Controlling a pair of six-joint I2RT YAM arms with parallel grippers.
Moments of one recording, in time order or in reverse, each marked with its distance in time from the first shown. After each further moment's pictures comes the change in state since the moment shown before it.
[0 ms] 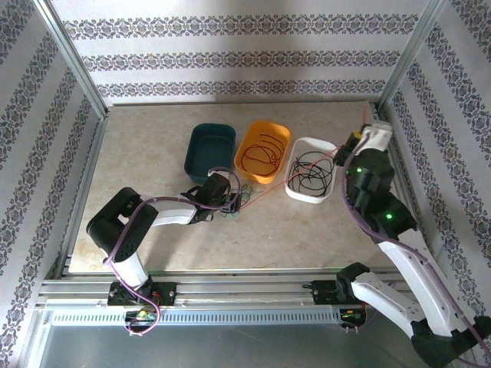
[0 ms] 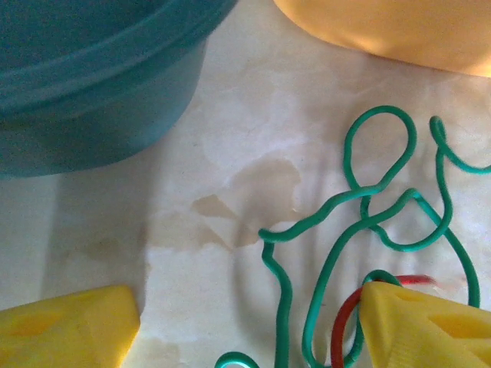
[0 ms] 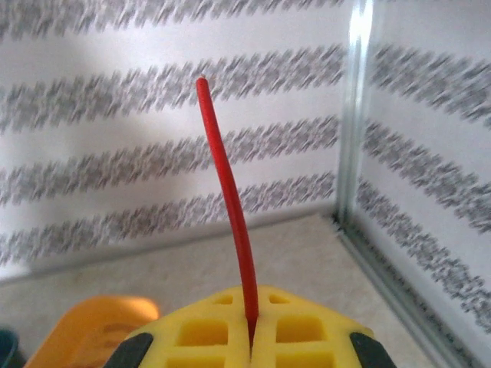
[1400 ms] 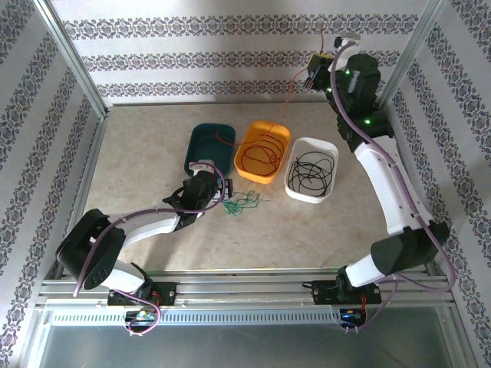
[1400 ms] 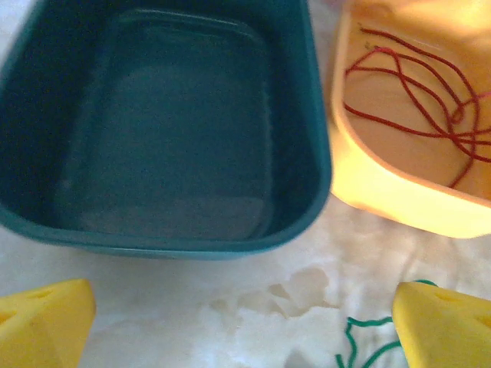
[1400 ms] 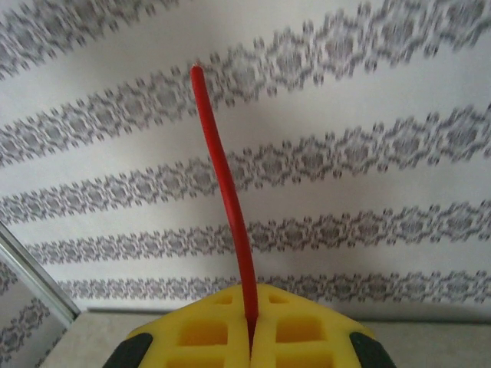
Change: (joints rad) left arm 0.004 -0.280 -0.089 0.027 -0.260 -0.055; right arm -0.177 0.732 0.687 0.074 -0.706 0.163
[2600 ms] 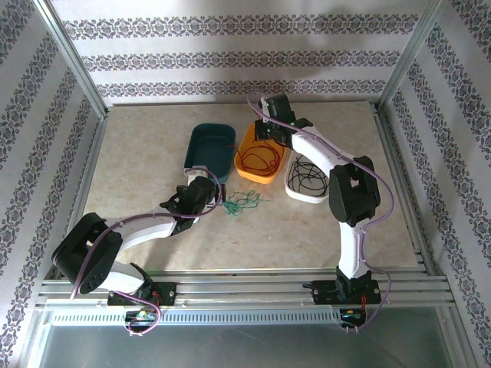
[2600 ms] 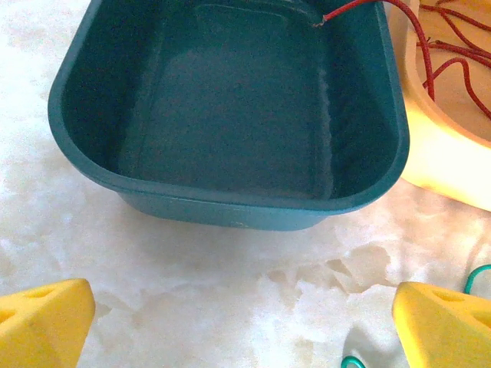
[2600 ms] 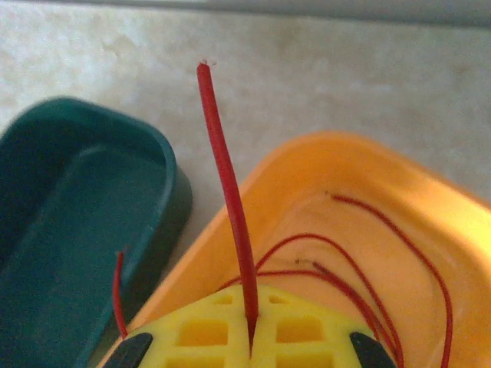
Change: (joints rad) left arm 0.000 -0.030 -0.057 -0.027 -0.054 -0.009; right arm 0.165 0.520 -0.021 -0.154 -0.035 -0.101
